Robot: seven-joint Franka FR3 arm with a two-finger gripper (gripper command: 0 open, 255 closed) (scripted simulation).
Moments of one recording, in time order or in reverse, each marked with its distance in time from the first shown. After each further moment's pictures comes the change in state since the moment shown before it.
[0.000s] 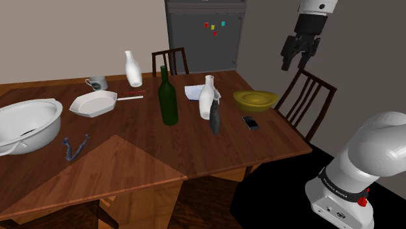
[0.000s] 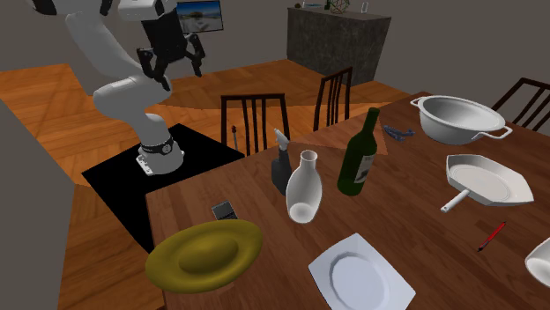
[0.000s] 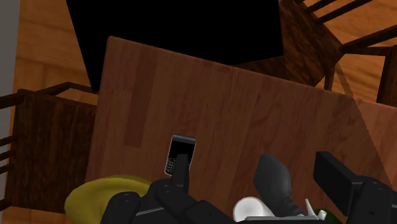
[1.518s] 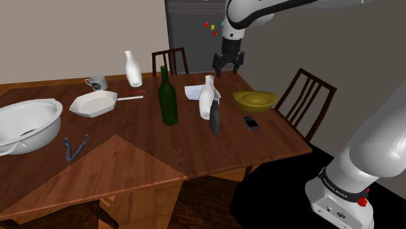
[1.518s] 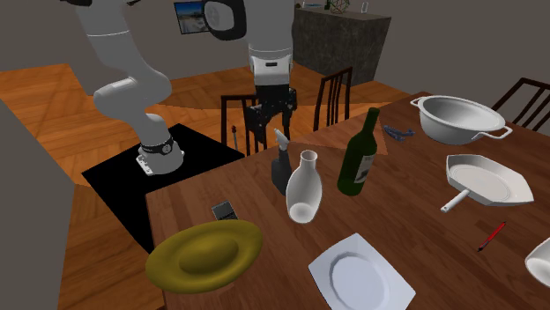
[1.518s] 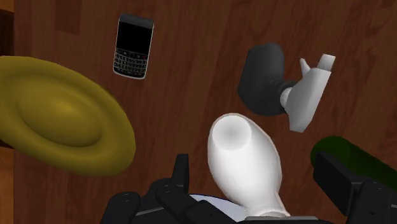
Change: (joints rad) arm 0.038 0.724 0.135 0.373 -0.058 0.424 0.152
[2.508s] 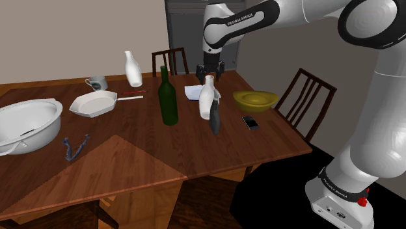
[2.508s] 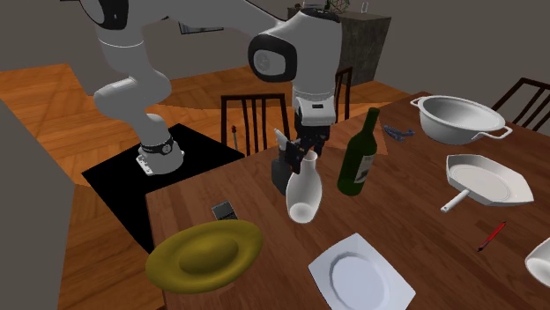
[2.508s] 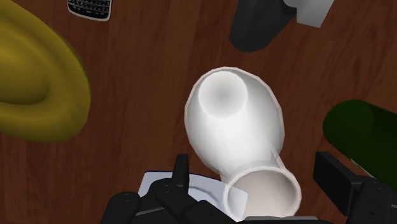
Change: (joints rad) arm 0.029 0.323 0.010 0.237 -0.075 0.103 0.067
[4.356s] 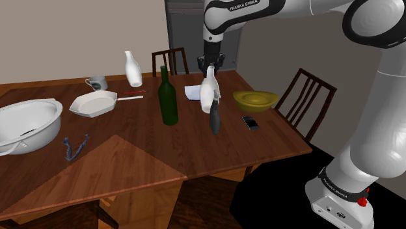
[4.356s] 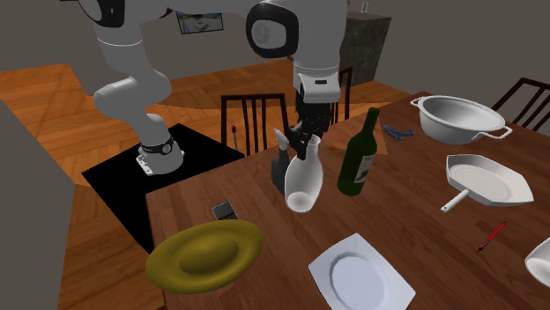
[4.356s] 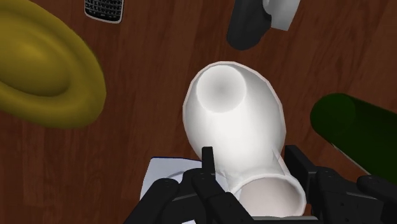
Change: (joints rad) arm 0.000 -0.025 0.001 0.087 0.004 -0.111 -0.004
